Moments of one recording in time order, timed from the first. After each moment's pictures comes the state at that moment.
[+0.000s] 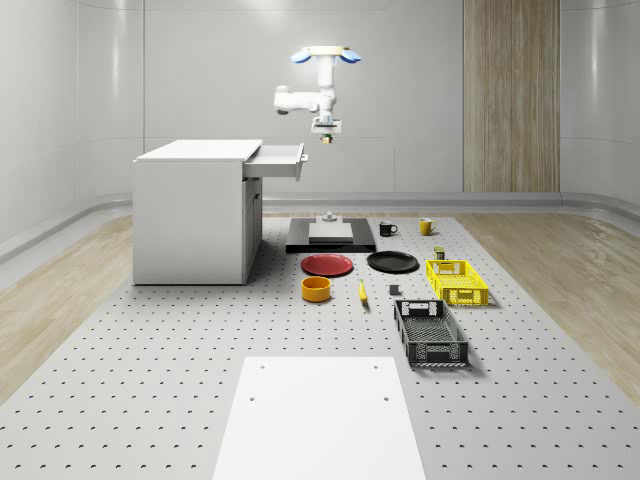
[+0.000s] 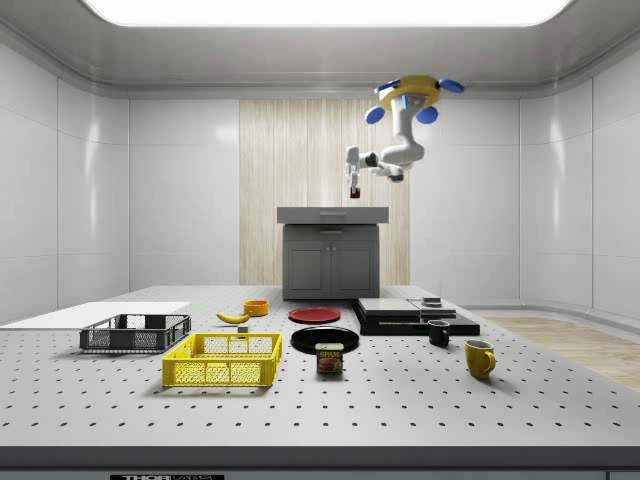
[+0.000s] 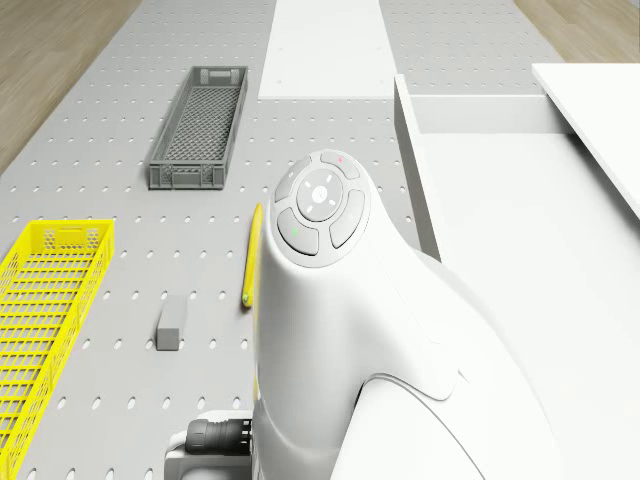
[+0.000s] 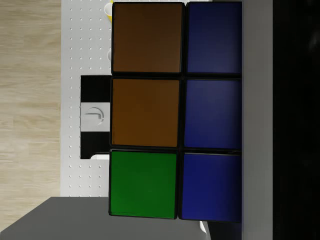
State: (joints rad) arm -1.18 -1.59 1.46 -2.88 -1.67 1.62 1.70
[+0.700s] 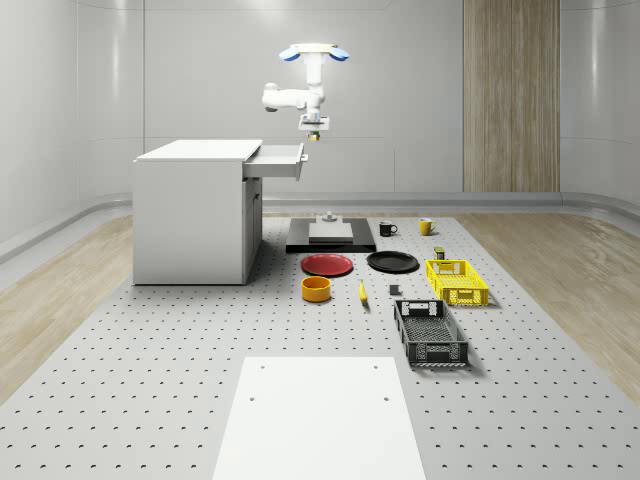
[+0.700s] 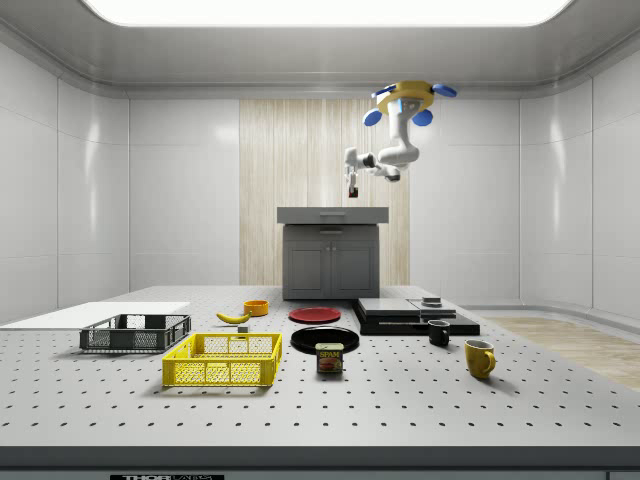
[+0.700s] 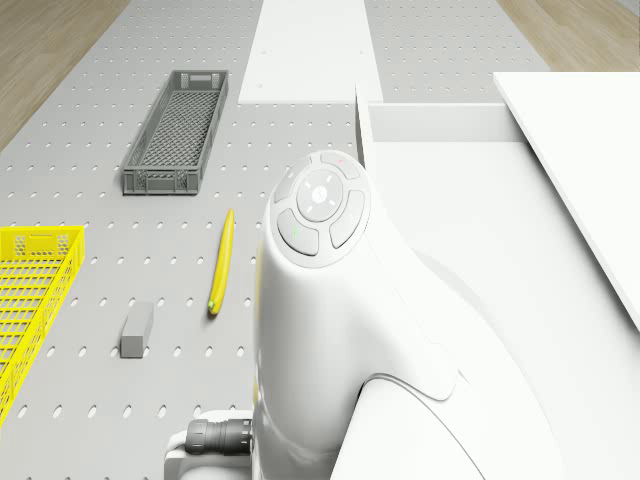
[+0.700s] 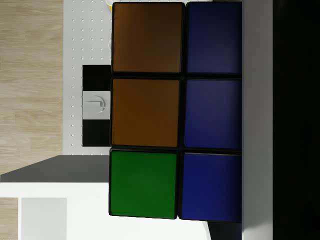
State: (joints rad) arm -1.18 -1.60 1.46 -2.88 -1.67 1.63 1.70
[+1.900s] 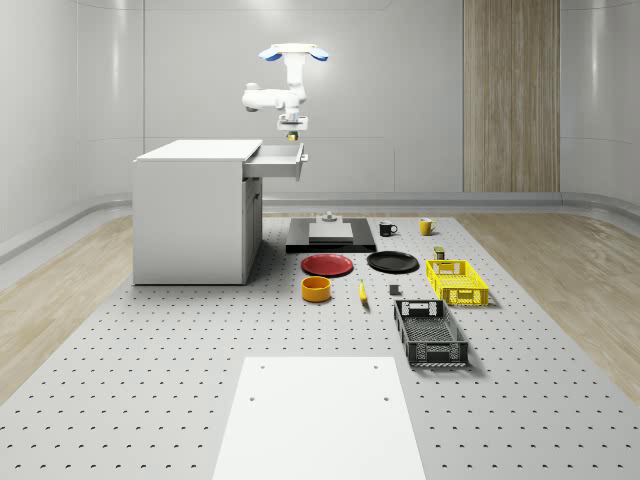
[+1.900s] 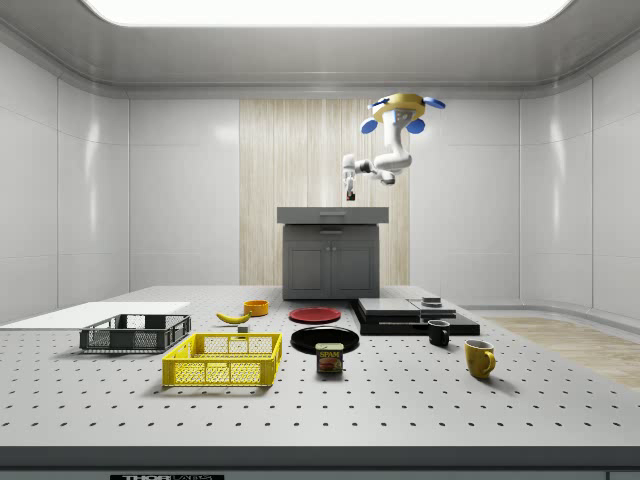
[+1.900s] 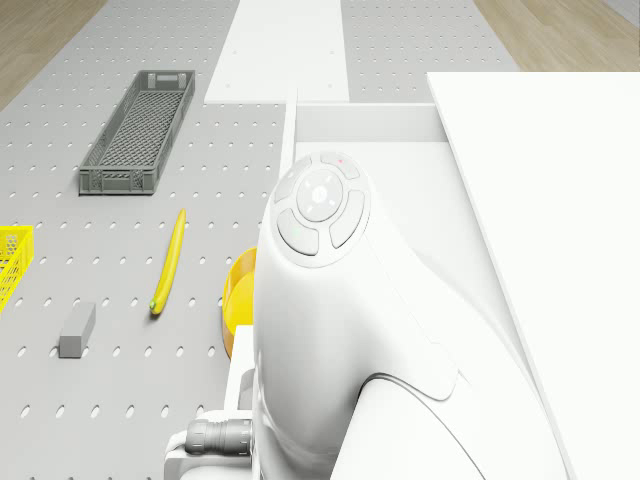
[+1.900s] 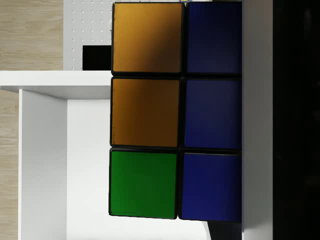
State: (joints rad) arm -1.18 -1.60 1.46 -2.88 -1.67 1.63 1.70
